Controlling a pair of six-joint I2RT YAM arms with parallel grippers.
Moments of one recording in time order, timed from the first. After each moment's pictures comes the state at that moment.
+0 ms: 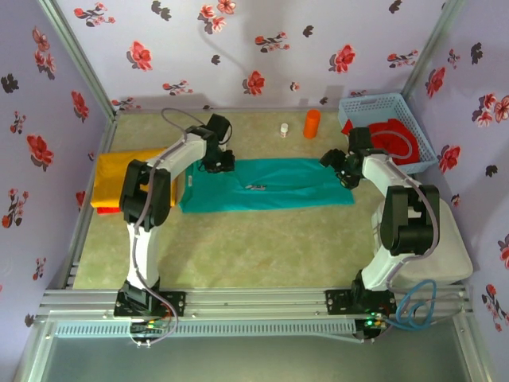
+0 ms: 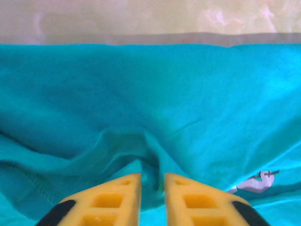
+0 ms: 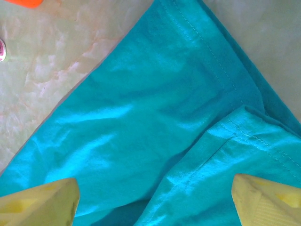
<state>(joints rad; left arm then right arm) -0.46 2.13 1.73 -0.84 0.10 -0.45 0.04 1.71 1.16 -0.53 -0.21 0.74</state>
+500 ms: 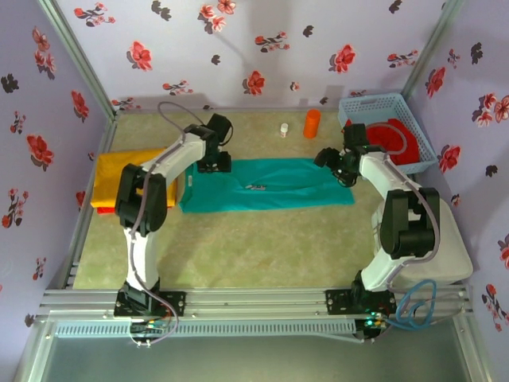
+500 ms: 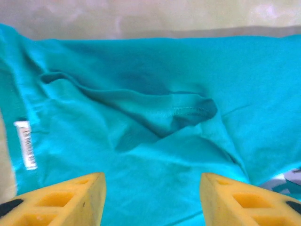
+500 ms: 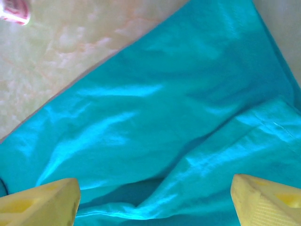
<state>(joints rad) -0.48 2.00 1.68 -0.93 -0.11 -0.43 0.10 1.69 1.22 -0.60 -0.21 0.62</state>
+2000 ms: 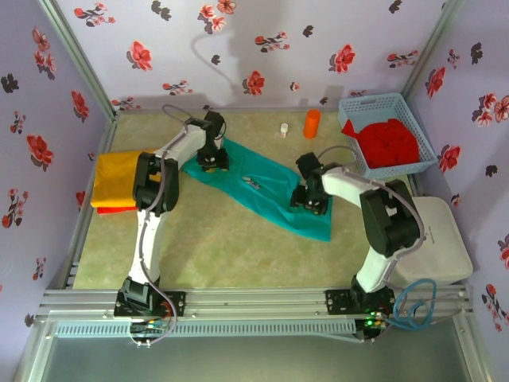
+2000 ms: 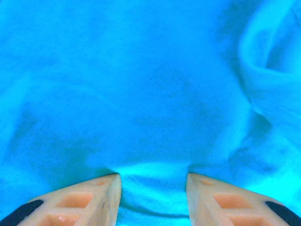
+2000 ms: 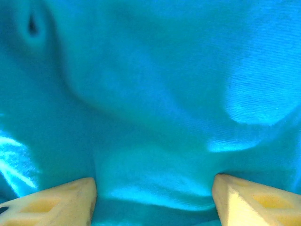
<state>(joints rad) -0.37 2.40 2.06 -1.07 0.08 -0.34 0.48 1.73 1.01 -0.67 -0.07 0.71</state>
